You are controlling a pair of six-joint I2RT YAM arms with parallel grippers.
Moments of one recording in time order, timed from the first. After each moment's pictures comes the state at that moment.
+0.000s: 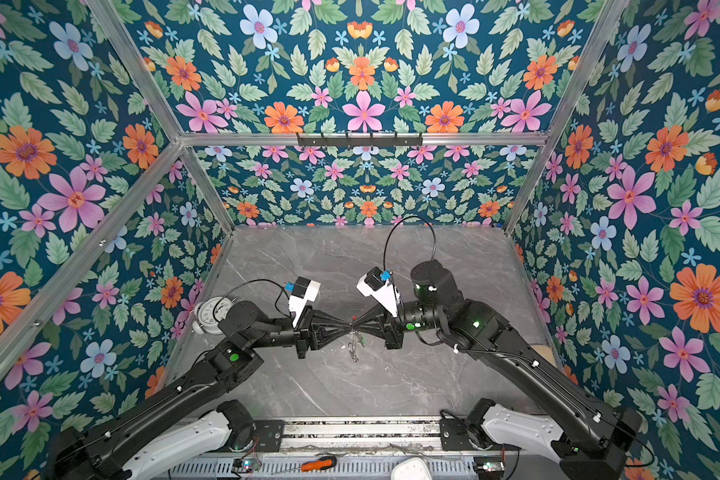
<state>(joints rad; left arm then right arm) -0.78 0.88 0.62 0.43 0.81 -0.63 0.77 1.07 1.18 -0.56 -0.70 0.08</state>
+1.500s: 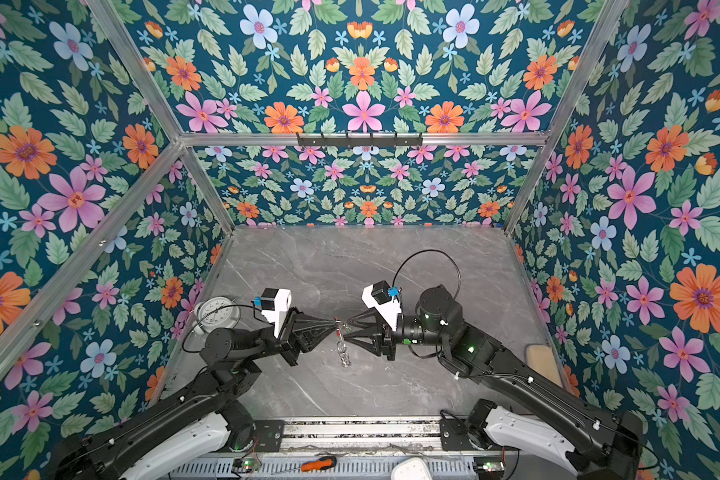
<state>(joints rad) -0.78 0.81 0.45 0.88 0.70 -0.66 0.86 0.95 0.88 -0.06 -0.62 0.19</state>
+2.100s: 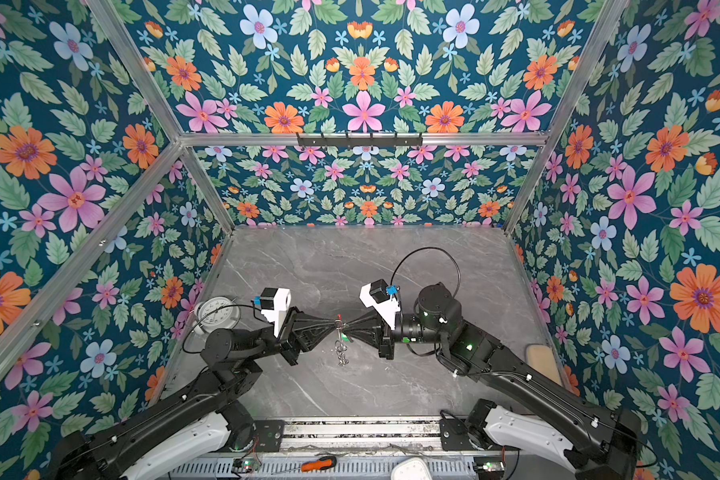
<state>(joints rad) -0.78 0.83 0.45 0.92 0.69 -0.68 0.86 0.96 0.89 -0.05 -0.65 0.19</state>
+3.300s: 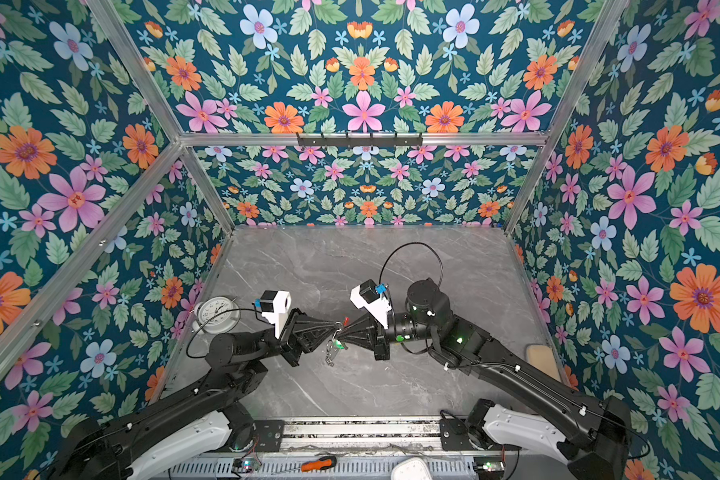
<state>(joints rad) -0.78 0.90 0.40 1.13 0.70 -0.73 0.86 1.03 0.93 -0.07 -0.75 0.23</state>
